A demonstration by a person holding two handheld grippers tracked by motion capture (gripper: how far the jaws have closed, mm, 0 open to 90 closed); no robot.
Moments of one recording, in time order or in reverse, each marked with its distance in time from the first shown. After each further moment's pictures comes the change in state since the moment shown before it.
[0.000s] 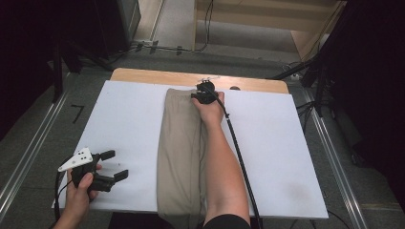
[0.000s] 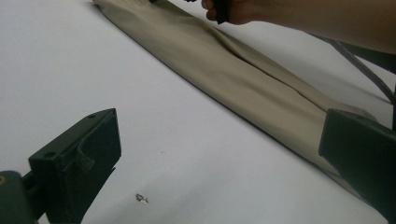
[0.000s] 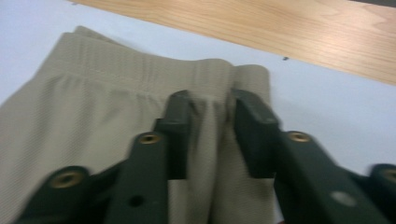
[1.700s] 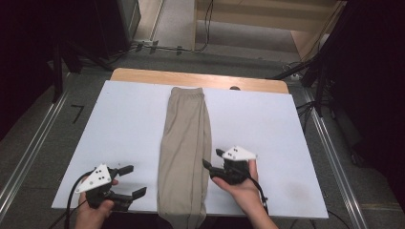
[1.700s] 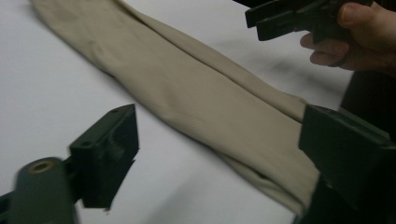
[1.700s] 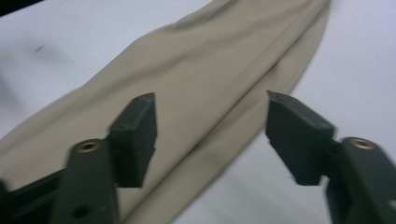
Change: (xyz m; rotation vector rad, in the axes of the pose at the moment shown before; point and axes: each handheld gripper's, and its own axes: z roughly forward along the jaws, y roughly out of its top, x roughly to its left) left arm -0.086 -0.001 0.015 0.057 -0.048 0.088; right arm 0.055 -0.195 -0.211 -0.157 0.162 -0.178
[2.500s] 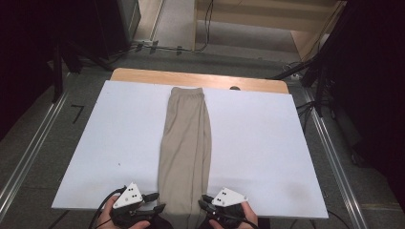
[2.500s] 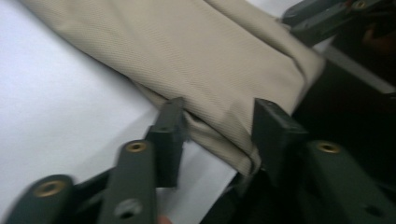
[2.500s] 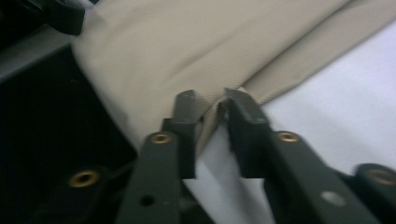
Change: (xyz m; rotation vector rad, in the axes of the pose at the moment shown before) left arm -0.046 -0.026 0.038 0.243 0.043 -0.011; right arm 0.065 -0.071 -0.026 0.166 0.110 -0.109
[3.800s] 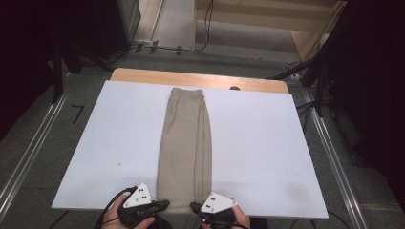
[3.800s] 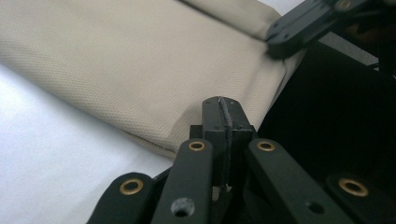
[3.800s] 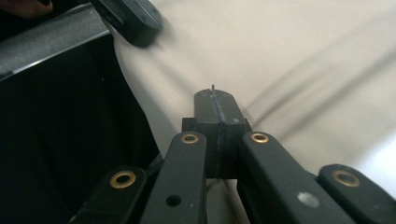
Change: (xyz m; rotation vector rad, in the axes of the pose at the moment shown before) left arm -0.006 0.010 0.012 0.066 -0.097 0.080; right arm 0.020 0.006 0.008 0.004 0.067 -0.090
